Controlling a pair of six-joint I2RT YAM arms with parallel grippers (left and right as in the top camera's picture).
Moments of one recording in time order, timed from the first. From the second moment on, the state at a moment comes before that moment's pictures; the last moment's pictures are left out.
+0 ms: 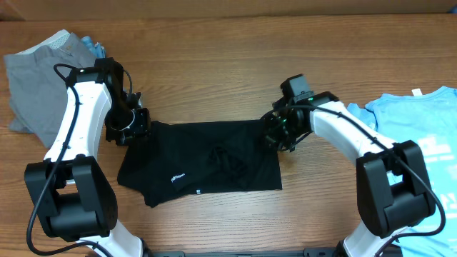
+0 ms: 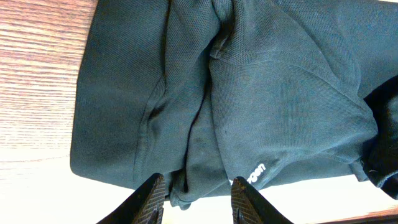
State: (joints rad) left arm 0.10 1.83 1.44 -1.32 0.18 -0.04; right arm 0.35 1.85 1.16 -0.74 -0.60 0.69
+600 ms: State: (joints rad) left arm 0.10 1.83 1.44 -1.33 0.18 -0.04; right arm 0.45 1.87 1.02 0.20 -0.89 0.84
